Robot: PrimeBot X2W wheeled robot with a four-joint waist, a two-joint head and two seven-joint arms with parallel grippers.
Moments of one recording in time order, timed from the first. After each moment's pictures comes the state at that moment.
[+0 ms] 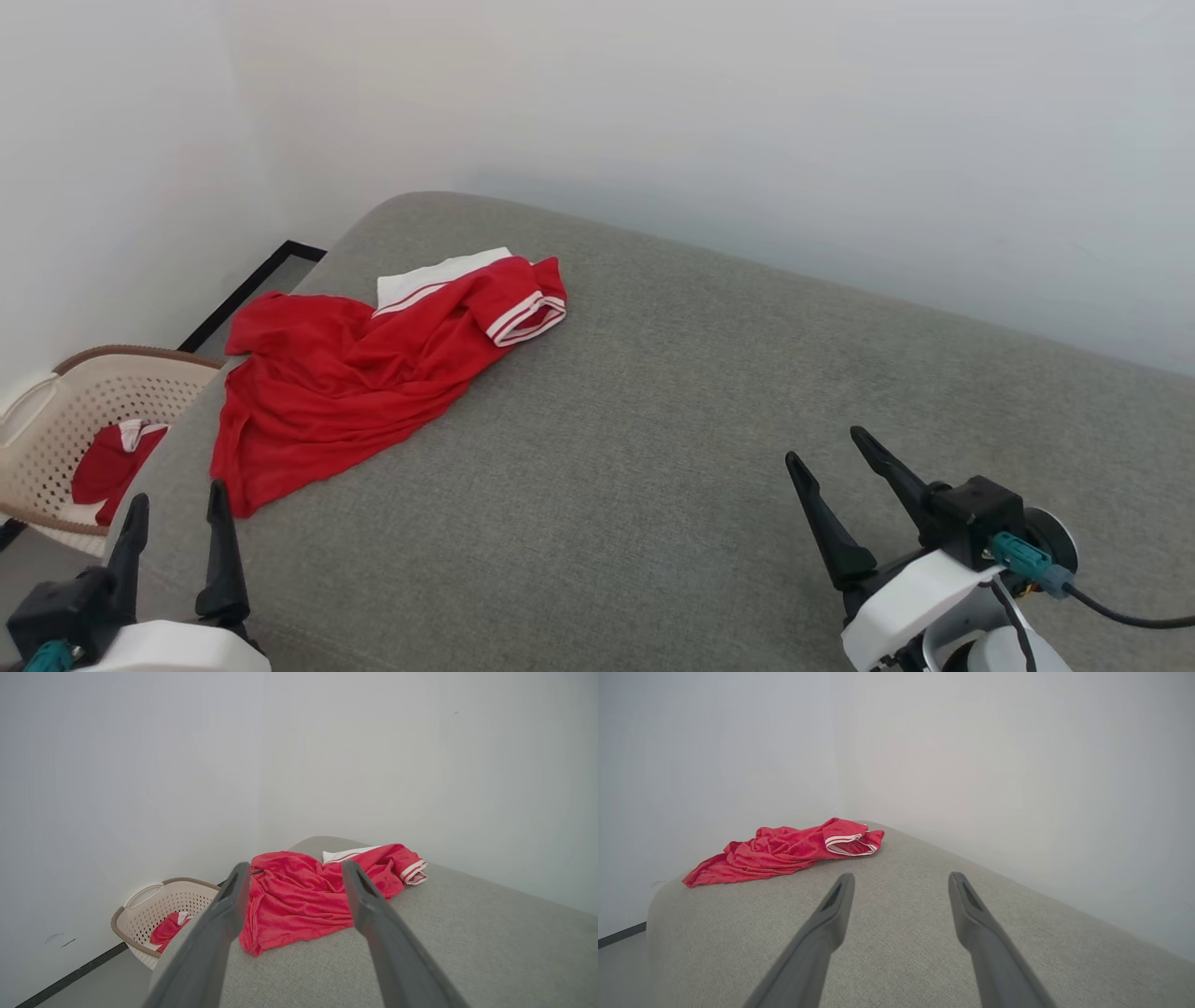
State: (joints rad) left arm 0.07 0.21 0.11 0.12 -0.30 -0.03 -0.19; right arm -0.11 -0.20 0.29 0.23 0.28 0.13 -0.15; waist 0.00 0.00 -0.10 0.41
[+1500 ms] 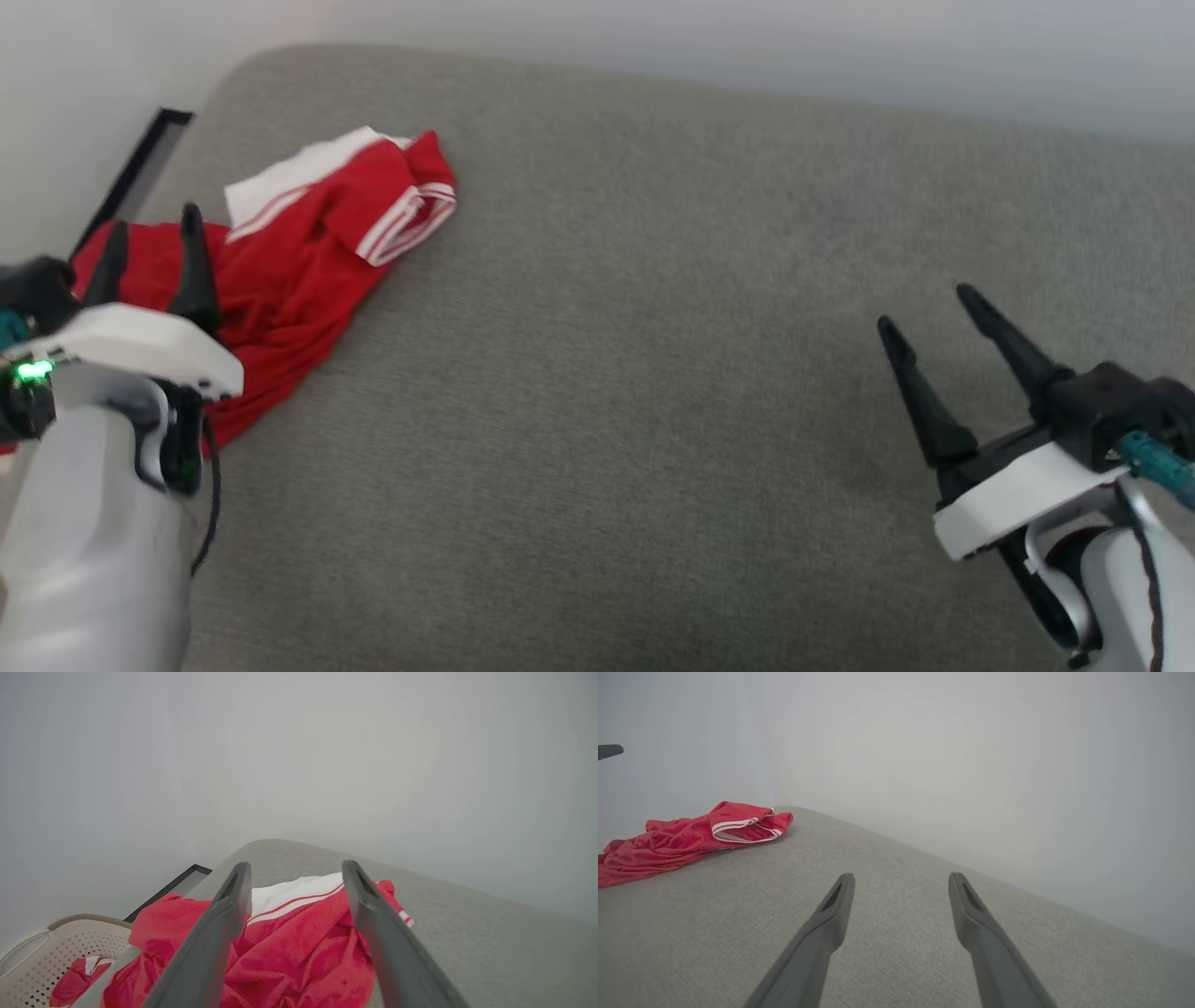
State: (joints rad) left arm -0.64 0.29 0.04 0.75 -0.41 -0.12 -0.24; right arm -0.20 -0.32 0.19 0.01 0.25 0.13 -0.05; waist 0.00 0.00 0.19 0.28
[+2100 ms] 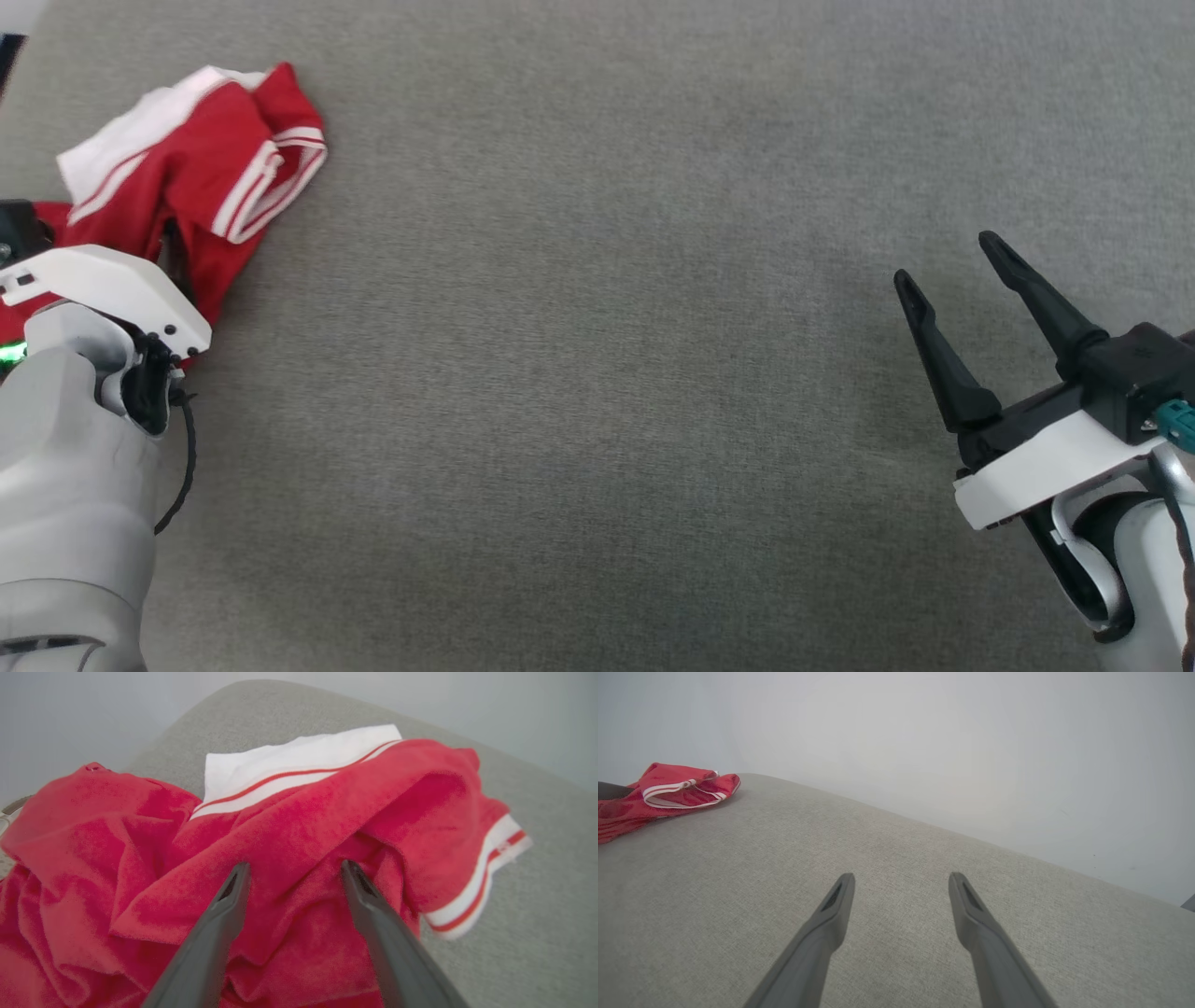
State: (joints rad) left arm -0.94 0.33 0.02 1.24 -0.45 -0.09 -0.08; right arm -0.25 -0.36 0.18 -0.09 0.25 0.13 0.00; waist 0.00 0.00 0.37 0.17
